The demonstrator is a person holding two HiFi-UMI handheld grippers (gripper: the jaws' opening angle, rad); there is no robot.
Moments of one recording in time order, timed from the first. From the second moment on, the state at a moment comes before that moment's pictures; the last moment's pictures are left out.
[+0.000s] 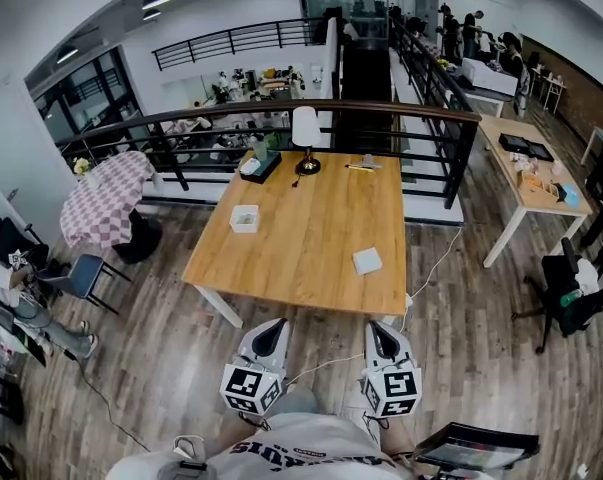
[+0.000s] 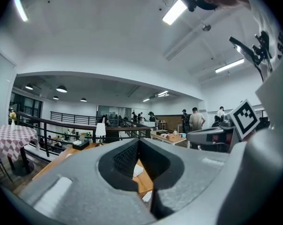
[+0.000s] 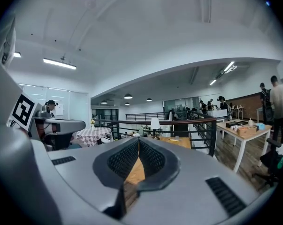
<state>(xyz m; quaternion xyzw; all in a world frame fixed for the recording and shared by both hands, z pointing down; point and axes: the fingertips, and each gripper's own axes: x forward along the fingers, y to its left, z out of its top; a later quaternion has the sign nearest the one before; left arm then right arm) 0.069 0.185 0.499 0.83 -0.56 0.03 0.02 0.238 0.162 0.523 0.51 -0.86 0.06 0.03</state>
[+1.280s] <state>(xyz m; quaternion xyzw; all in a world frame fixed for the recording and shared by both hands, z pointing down) 0.033 0.075 0.522 0.85 -0.53 0.02 0.05 0.201 0.073 0.543 0.52 -0.85 0.08 0.07</state>
